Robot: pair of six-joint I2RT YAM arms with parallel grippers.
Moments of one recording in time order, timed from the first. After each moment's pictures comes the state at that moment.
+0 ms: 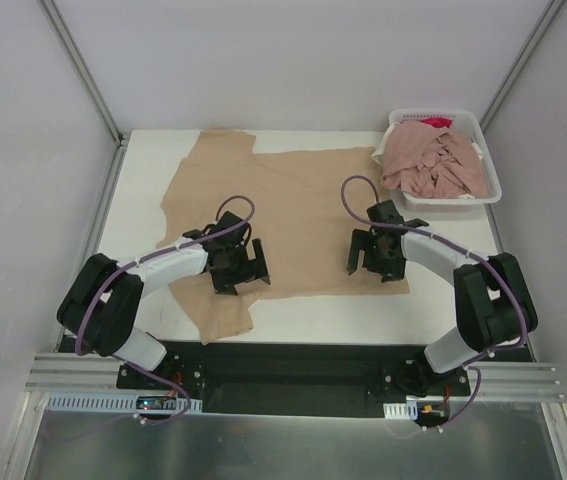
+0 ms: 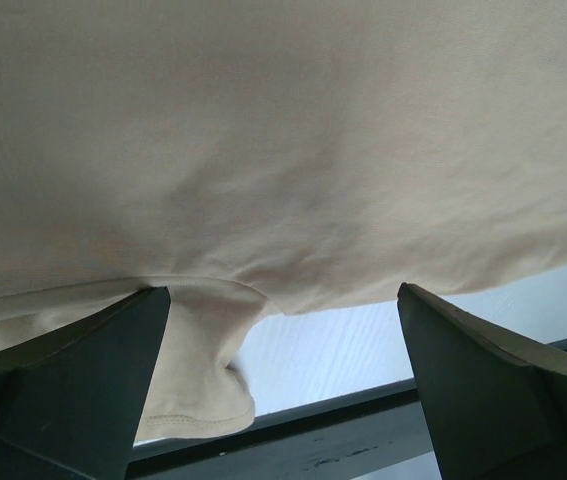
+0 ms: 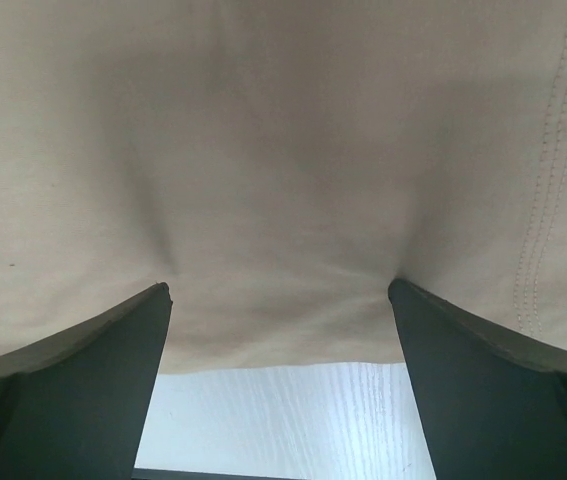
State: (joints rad) left arm -0.56 1.50 0.81 -0.50 0.16 -0.83; right arm 0.37 1.55 0.88 -0.58 0.02 0.51
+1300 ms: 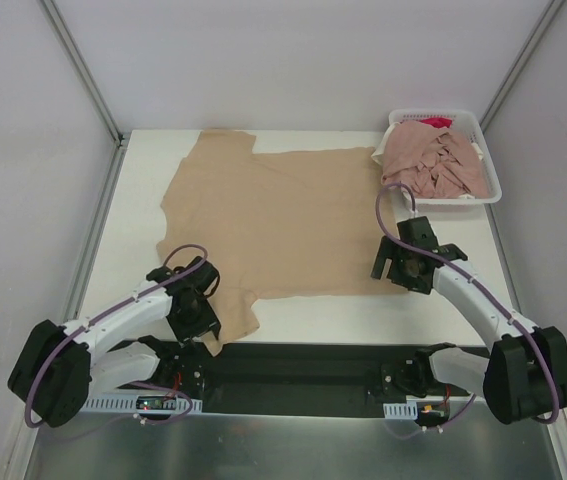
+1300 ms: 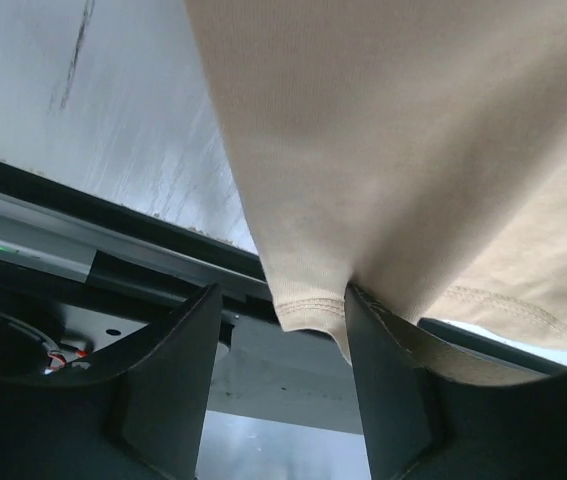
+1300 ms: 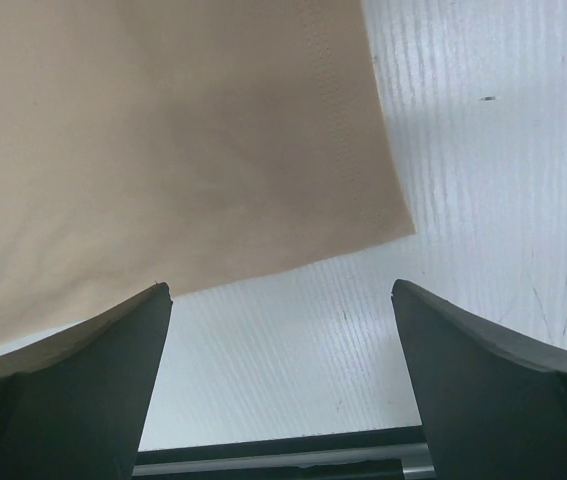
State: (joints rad) left arm -0.57 1.05 0.50 -1.00 0.05 -1.14; right arm 0.29 1.16 0.71 -0.68 0.12 0.53
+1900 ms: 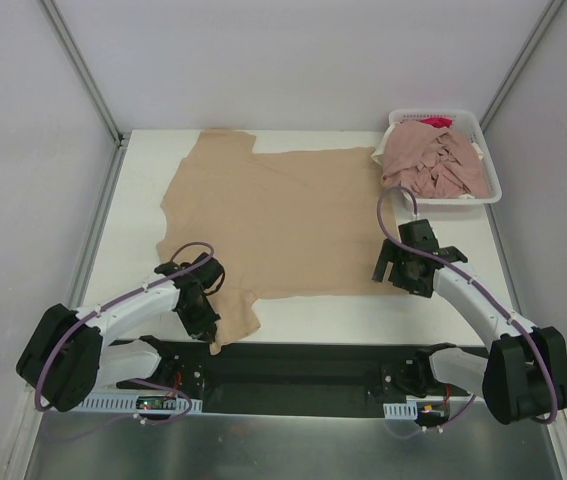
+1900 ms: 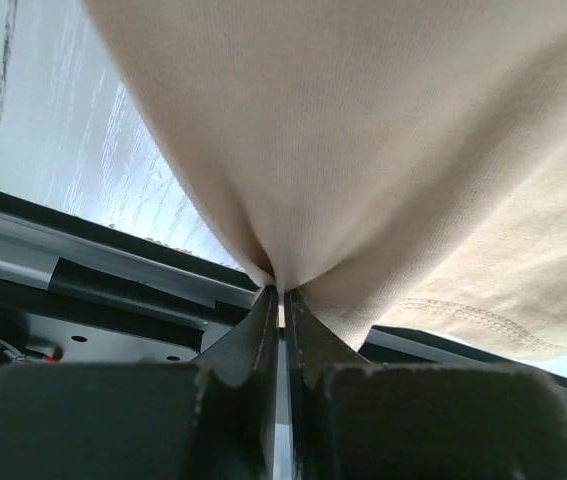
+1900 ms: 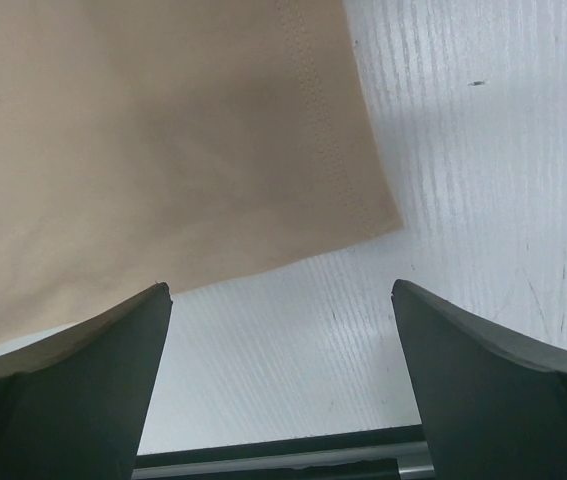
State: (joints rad) left arm -0.57 1.16 0.52 -0.94 0.04 -1.16; right arm 0.27 1.15 0.68 -0.68 0.13 0.54
